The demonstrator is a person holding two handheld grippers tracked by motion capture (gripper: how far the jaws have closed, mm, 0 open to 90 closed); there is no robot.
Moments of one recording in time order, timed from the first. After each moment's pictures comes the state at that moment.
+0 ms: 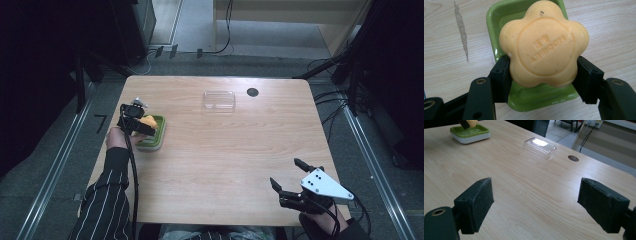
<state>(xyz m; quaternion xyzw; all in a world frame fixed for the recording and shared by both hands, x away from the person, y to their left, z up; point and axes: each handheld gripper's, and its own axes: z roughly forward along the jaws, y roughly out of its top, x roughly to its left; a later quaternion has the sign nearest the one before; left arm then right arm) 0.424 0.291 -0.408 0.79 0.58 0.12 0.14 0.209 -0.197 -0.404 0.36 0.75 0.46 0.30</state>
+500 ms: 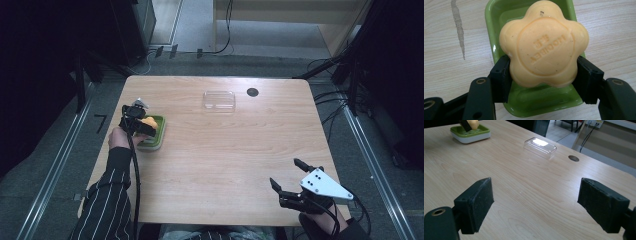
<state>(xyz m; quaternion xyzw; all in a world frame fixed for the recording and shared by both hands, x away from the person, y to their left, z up) 0.429 0.290 -0.418 0.78 0.60 0.12 0.13 0.208 -0.197 -0.404 0.36 0.75 0.46 0.30</state>
